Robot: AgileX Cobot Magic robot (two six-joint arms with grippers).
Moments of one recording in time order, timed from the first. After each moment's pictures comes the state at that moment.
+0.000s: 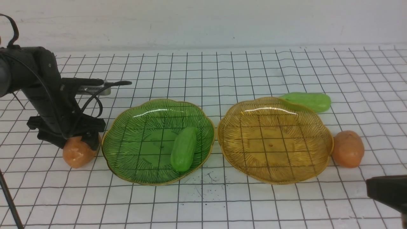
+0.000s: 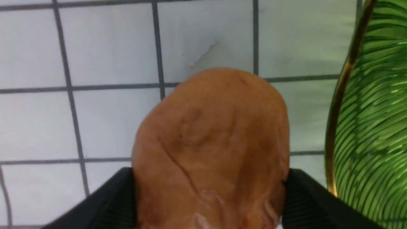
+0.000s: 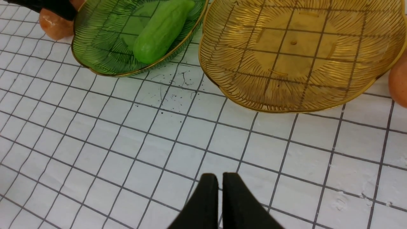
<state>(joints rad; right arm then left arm) 0.31 0.71 -0.70 0.37 0.89 -0.08 0.04 1.96 -1.41 0.01 0.93 0.06</state>
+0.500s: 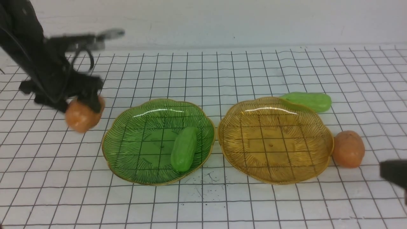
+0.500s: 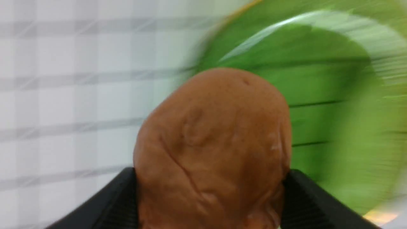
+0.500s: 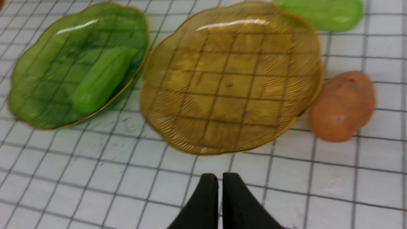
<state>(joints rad) 0.31 0.72 -0.70 0.07 0.79 0.17 -0.02 1.82 -1.68 -0.29 1.15 0.15</state>
